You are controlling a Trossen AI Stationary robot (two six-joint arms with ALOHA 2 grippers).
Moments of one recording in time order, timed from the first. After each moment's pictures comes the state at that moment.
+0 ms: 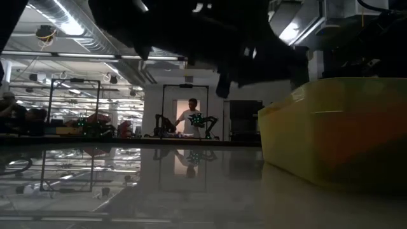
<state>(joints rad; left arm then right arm) -0.24 2.04 1.14 0.68 -0.29 -0.38 -0.03 0.01 0.08 -0.18 -0.12 0.23</state>
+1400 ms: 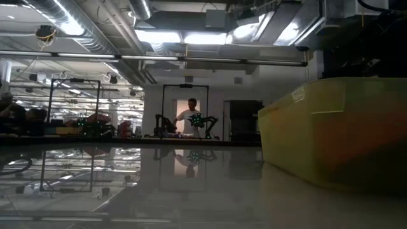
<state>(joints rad) -0.22 1.23 1.10 -0.18 -0.39 -0.02 -0.03 0.01 0.08 -0.18 -0.12 0.23</state>
